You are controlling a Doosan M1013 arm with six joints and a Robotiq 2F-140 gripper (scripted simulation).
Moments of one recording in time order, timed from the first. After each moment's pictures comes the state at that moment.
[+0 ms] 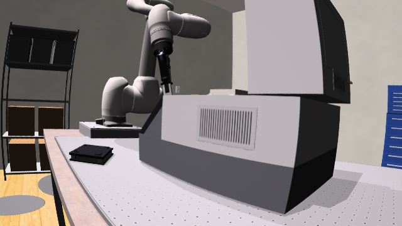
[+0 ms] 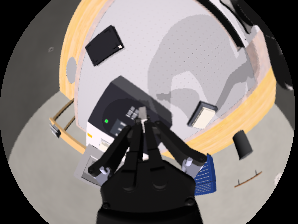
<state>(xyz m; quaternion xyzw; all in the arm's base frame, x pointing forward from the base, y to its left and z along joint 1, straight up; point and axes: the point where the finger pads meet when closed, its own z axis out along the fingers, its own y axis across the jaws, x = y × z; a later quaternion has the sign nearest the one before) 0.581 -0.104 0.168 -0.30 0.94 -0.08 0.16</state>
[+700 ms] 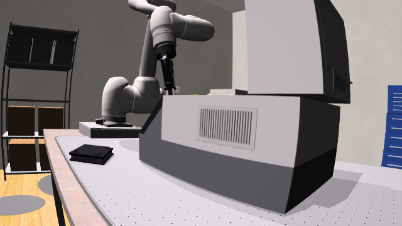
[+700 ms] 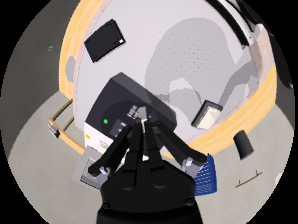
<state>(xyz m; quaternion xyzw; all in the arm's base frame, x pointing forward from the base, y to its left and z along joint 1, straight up) 0.605 -0.107 0.150 -0.30 0.94 -0.08 0.16</state>
